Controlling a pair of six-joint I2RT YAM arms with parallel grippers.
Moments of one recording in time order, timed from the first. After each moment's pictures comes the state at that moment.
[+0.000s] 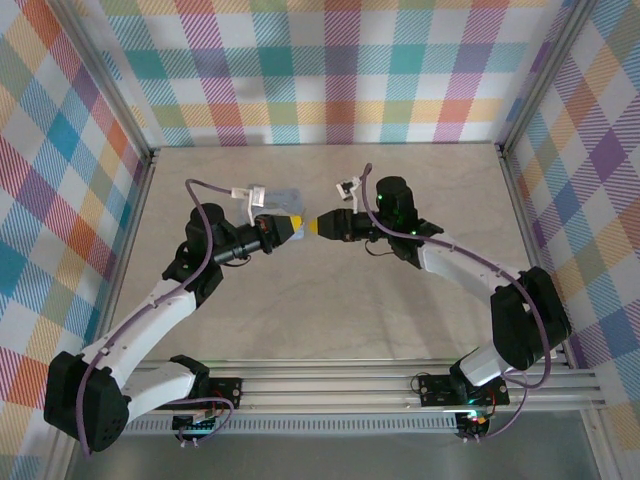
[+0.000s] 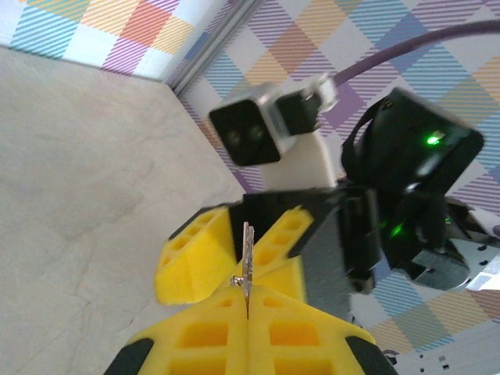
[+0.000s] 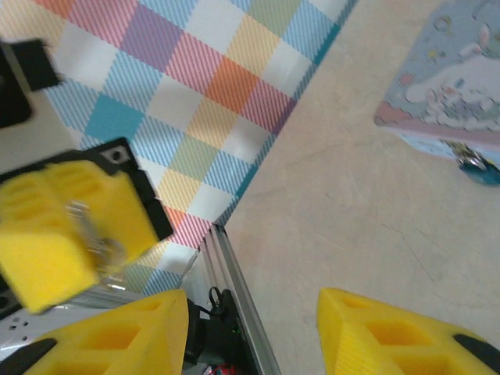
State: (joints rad) left arm -0.42 1.08 0.76 0.19 0.61 -0.66; right arm 0.57 1.51 1.01 0.16 -0.83 0.73
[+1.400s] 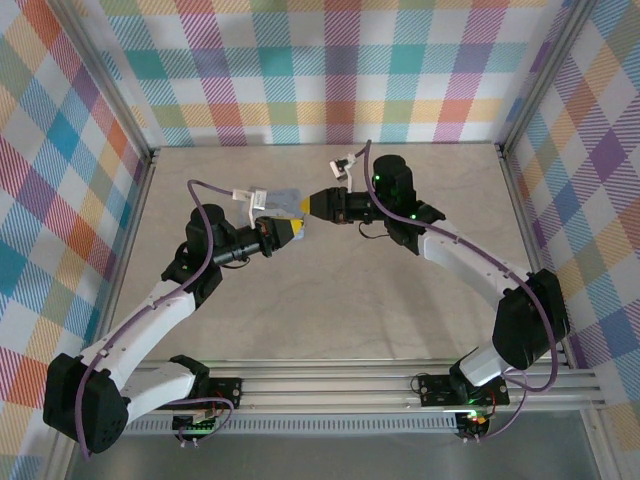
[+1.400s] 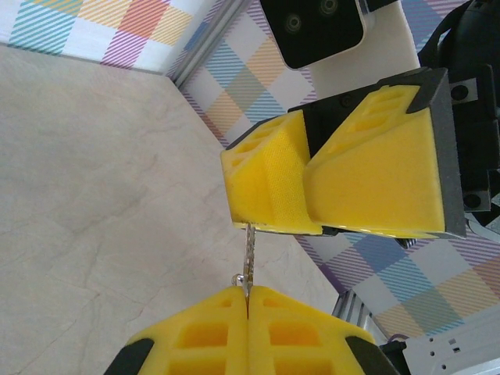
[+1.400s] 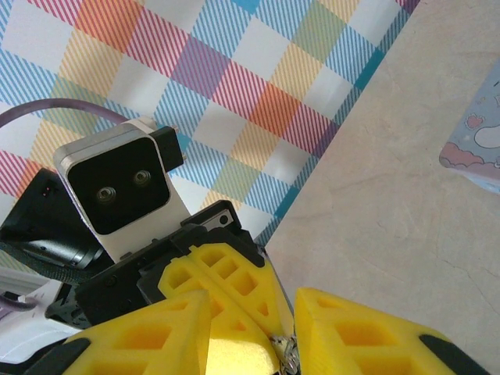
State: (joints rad) left arm -0.42 1.07 0.76 0.15 0.63 -0.60; right arm 0.61 1.52 1.22 0.06 -0.83 0.81
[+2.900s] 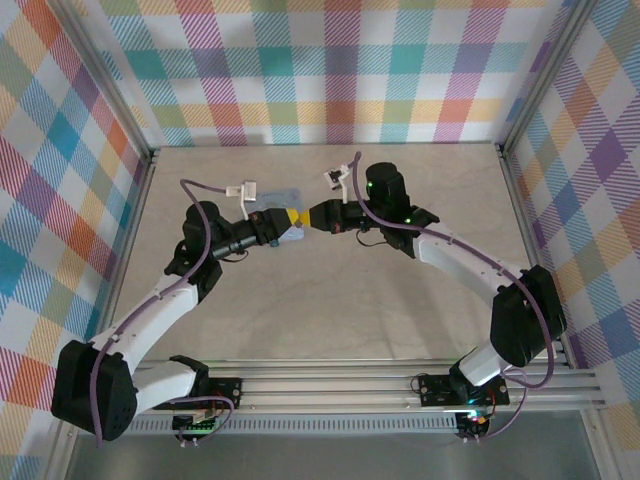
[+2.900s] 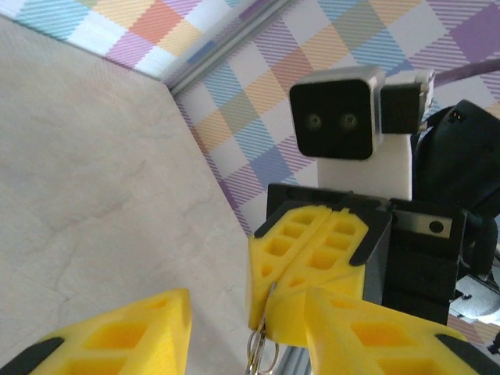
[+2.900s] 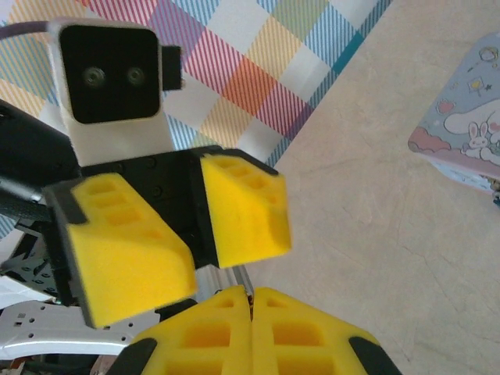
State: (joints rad) left arm -0.34 1.14 0.73 0.32 0.70 -0.86; right arm 0.62 1.54 1.18 0.03 -0.81 0.66
